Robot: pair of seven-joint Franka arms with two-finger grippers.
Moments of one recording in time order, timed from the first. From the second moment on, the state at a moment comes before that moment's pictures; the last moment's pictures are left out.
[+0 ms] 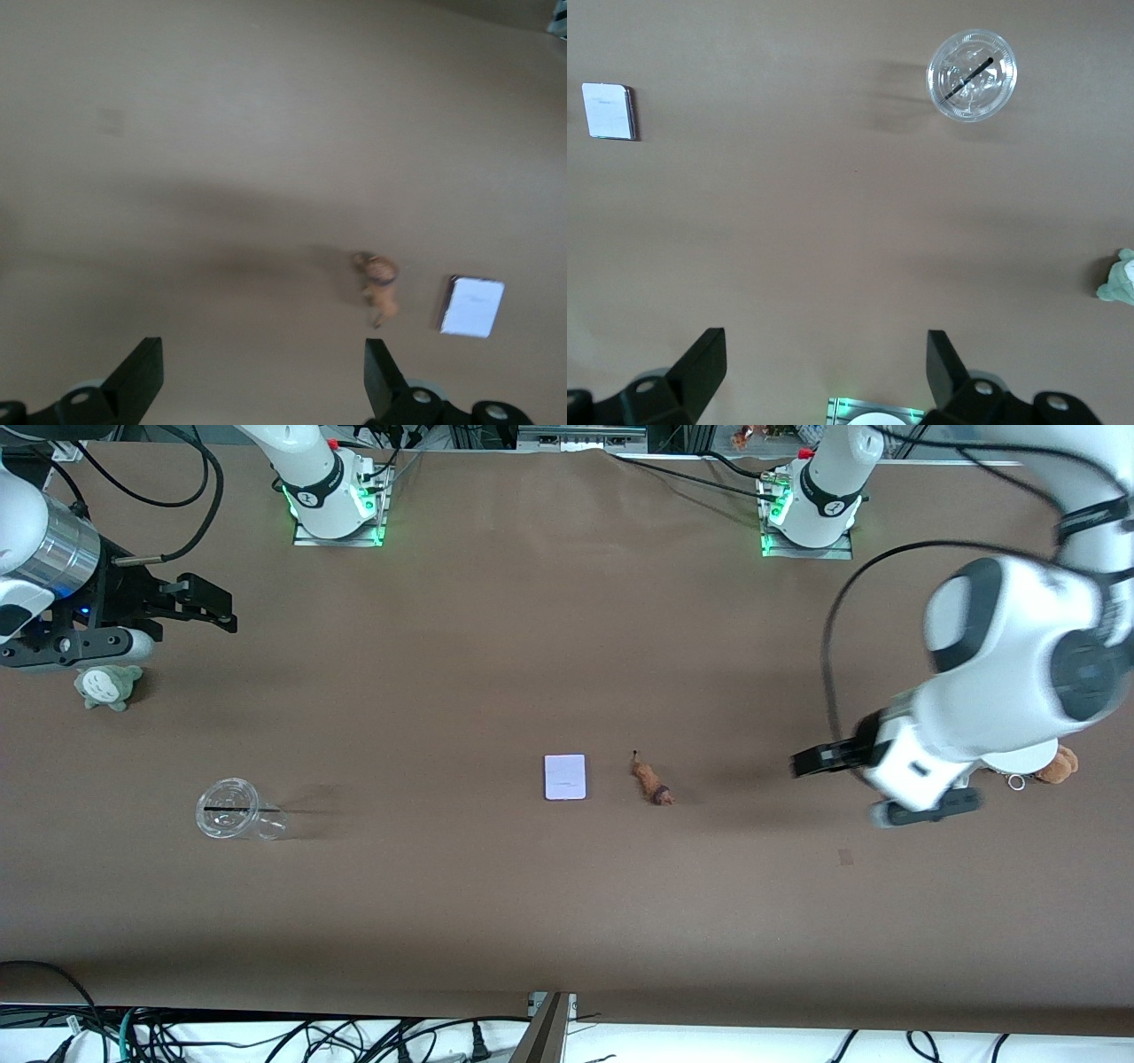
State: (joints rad) left arm -0.19 0.45 -0.06 -1.42 -0.16 1.85 -0.44; right arm 0.12 0.08 0.01 -1.50 0.07 1.45 0.03
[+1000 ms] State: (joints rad) left arm -0.43 0.77 -0.06 -1.42 0.06 2.22 -0.88; right arm 0.12 0.08 0.01 -1.50 0.06 1.45 0.03
